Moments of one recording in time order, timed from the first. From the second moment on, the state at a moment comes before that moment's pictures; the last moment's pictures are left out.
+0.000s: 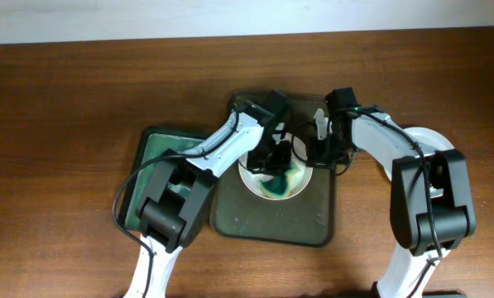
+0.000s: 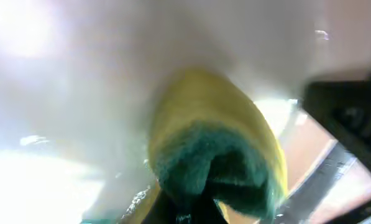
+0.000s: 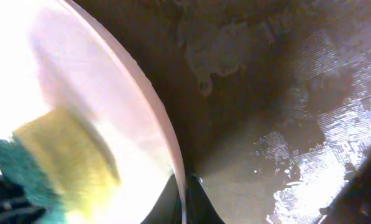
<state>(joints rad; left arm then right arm) -0.61 2.27 1.73 -0.98 0.39 -0.52 0.14 1.98 1.25 -0.77 -0.35 0.13</state>
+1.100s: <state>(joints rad) -0.67 2.20 1.67 -0.89 0.23 -0.51 0.14 1.98 1.25 -0.77 -0.36 0.14</state>
